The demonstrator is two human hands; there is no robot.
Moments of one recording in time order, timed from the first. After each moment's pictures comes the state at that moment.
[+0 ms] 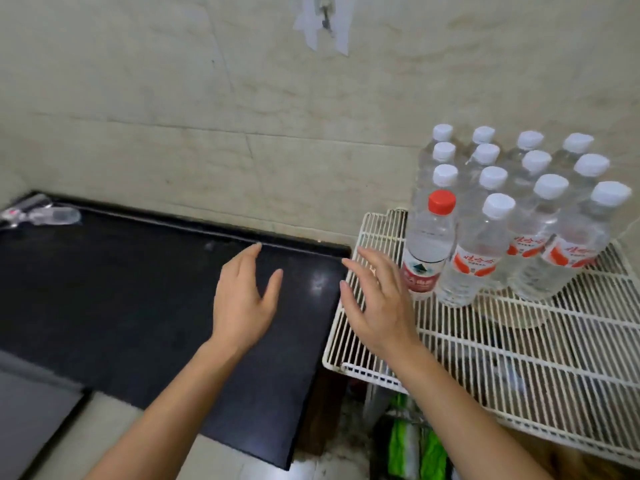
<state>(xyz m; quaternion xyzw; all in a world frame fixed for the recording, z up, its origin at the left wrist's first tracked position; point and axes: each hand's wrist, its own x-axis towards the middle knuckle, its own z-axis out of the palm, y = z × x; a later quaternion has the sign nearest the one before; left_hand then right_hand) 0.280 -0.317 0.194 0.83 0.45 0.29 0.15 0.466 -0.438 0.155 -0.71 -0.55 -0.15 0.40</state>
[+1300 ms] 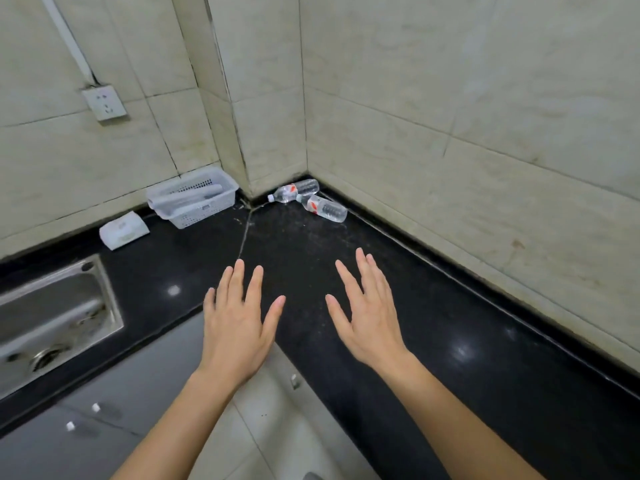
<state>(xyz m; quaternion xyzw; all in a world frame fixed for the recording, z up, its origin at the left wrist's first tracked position) -0.366 0.028 0.173 0.70 0.69 0.18 -0.04 -0.147 0.059 0.137 -0.57 -0.76 0.04 0.31</state>
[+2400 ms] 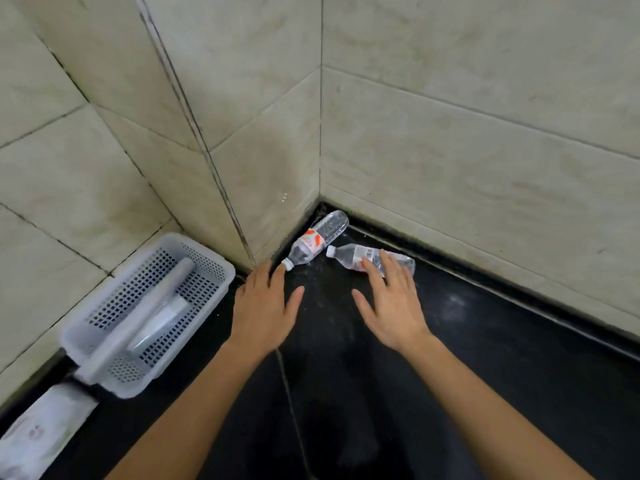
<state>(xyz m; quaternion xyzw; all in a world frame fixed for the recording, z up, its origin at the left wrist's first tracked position) -0.566 0.617 0.092 0.80 0.58 0.06 0.11 -0.337 0.555 0.069 -0.75 -0.65 0.09 0.13</state>
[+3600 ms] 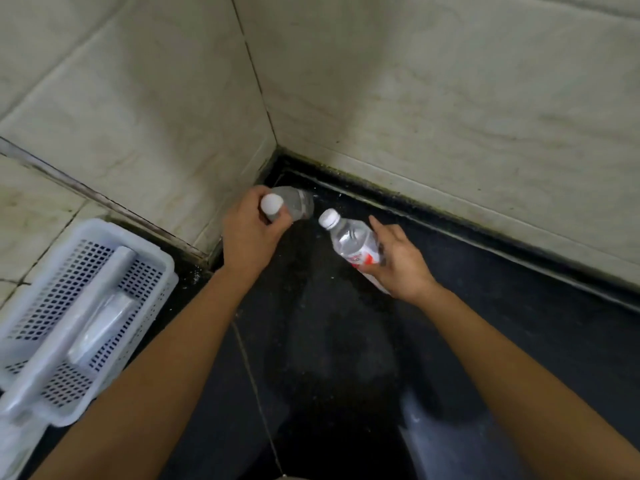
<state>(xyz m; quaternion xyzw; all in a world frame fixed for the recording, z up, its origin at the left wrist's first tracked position) -0.447 0.734 0.037 0.73 0.56 0.30 0.24 -0.218 0.615 -0.017 -0.74 -0.54 0.33 0.22</state>
